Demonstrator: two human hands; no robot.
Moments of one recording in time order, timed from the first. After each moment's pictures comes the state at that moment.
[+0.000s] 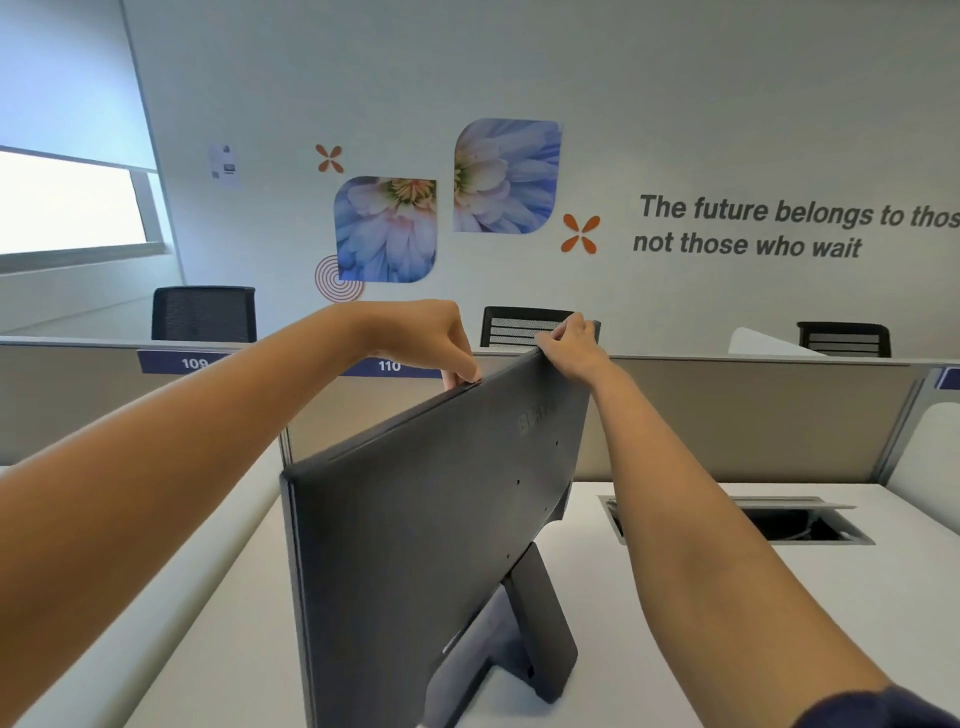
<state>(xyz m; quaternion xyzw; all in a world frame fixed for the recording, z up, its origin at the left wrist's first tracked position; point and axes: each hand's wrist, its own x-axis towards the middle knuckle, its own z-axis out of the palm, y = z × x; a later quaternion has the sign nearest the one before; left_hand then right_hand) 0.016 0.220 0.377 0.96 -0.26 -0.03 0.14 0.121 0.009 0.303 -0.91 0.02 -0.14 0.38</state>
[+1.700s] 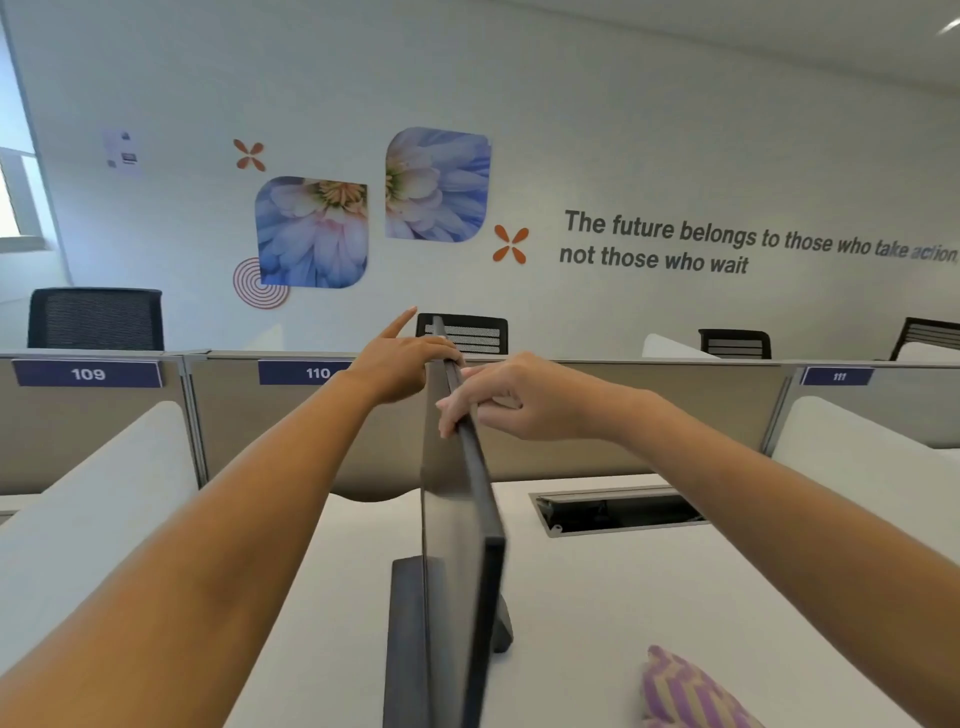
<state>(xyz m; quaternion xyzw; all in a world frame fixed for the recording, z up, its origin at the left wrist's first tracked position) 0.094 0.183 0.312 0.91 -0.34 0.24 -0.02 -0.041 0.008 0.337 -0.89 -0.41 -0.11 0.15</state>
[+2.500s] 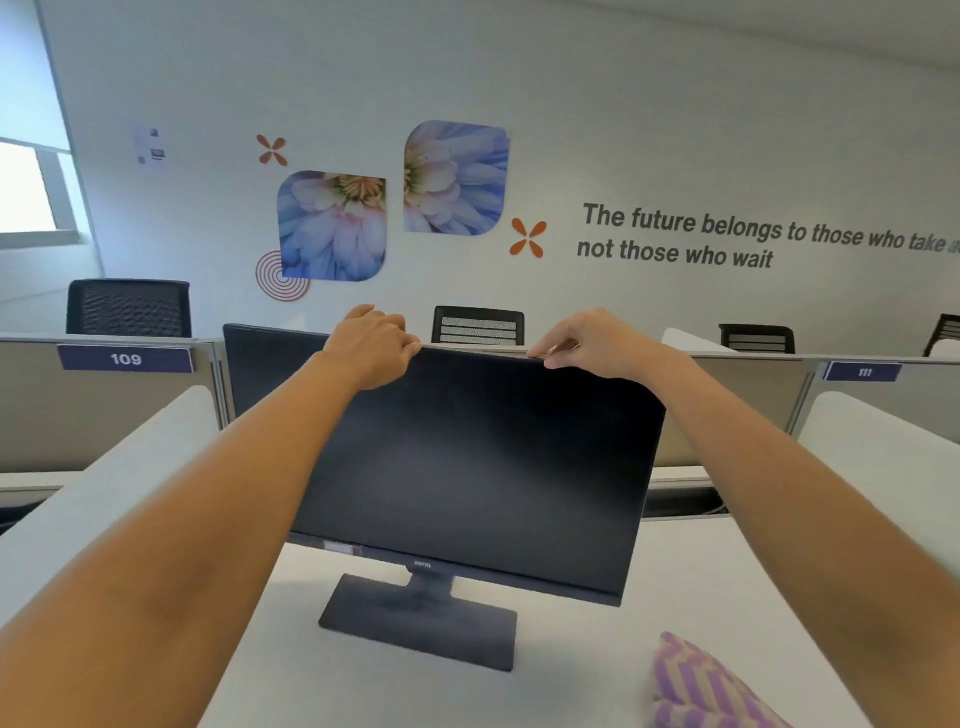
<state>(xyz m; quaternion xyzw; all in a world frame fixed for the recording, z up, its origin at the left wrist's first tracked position) 0.074 0.222 0.316 0.94 -0.22 0.25 -0.08 0.010 -0.053 0.347 -0.96 -0.19 -0.13 0.16</state>
